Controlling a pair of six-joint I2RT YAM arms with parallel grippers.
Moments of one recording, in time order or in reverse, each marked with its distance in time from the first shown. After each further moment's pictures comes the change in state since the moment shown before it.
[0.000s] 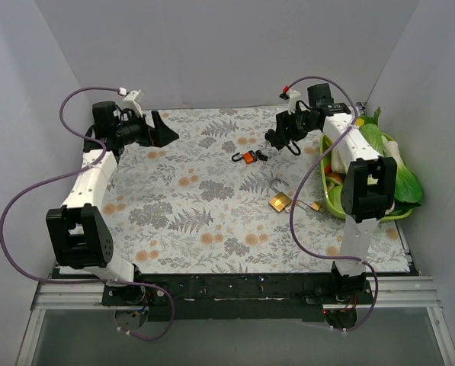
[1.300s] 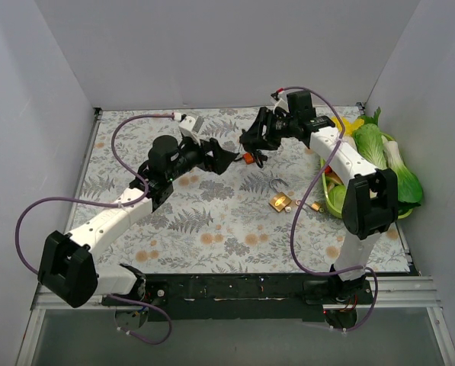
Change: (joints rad) left arm -0.602 -0.286 -0.366 0.497 -0.460 -0.086; right arm 0.175 -0.201 -0.227 0.264 -0.181 0.822
